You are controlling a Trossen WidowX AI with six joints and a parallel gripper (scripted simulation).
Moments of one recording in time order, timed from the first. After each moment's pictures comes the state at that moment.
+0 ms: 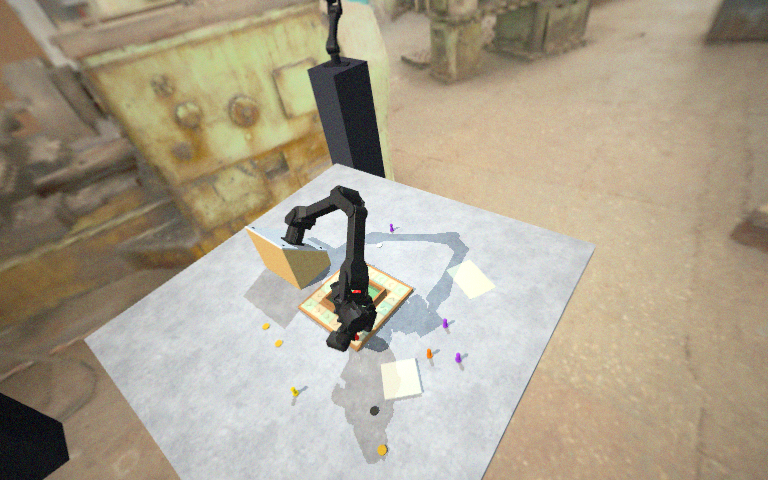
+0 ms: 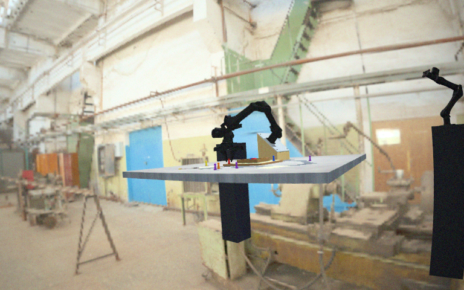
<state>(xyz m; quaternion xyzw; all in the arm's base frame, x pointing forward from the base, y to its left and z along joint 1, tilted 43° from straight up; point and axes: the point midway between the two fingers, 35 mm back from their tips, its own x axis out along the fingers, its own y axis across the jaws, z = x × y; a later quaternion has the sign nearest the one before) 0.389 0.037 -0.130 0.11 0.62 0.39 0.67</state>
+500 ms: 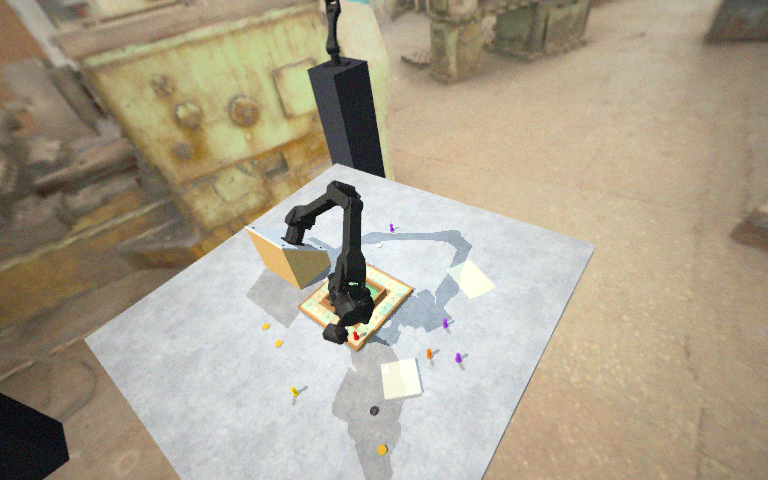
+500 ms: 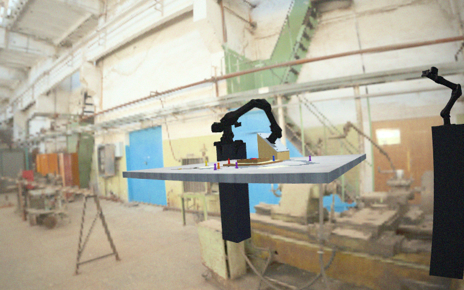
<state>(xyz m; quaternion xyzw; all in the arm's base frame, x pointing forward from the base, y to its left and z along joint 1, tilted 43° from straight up) 0.390 0.014 -0.104 0.12 0.62 0.39 0.67</state>
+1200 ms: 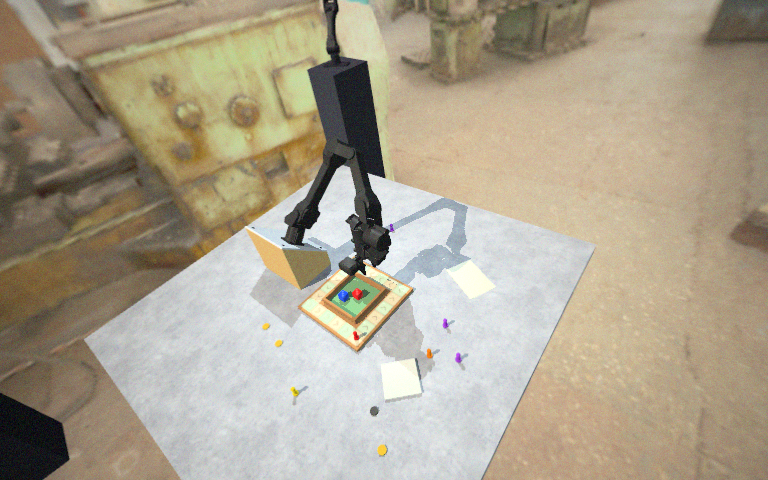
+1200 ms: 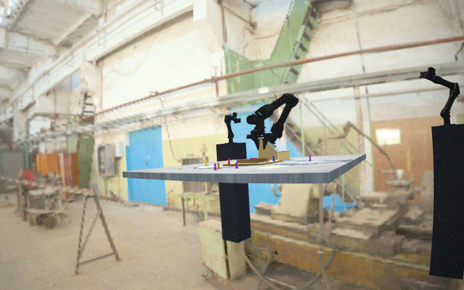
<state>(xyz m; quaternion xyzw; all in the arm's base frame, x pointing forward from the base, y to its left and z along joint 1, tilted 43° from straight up) 0.278 0.118 0.042 0.22 0.68 0.27 0.64</state>
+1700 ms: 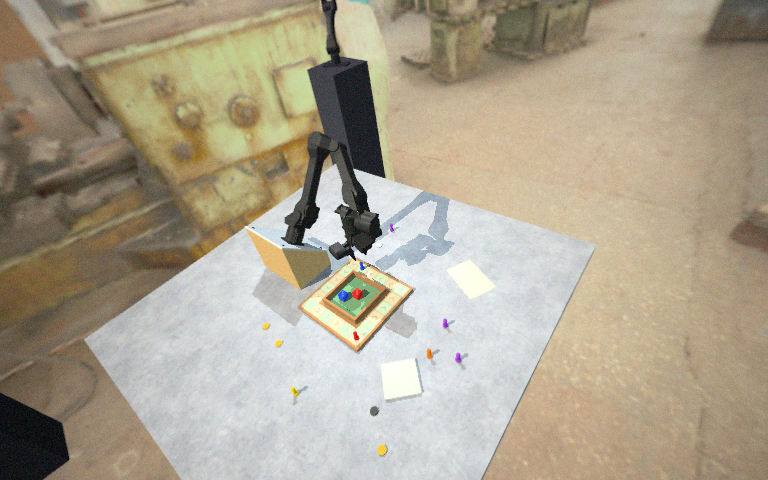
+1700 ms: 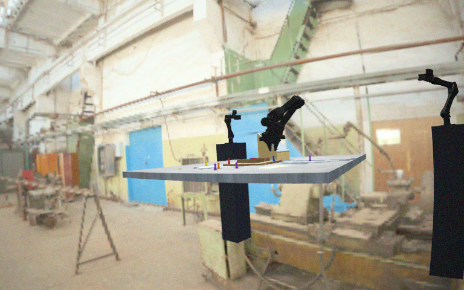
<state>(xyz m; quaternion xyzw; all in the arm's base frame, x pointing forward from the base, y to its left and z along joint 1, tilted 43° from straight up) 0.190 0.144 0.055 0.29 0.70 0.22 0.61</state>
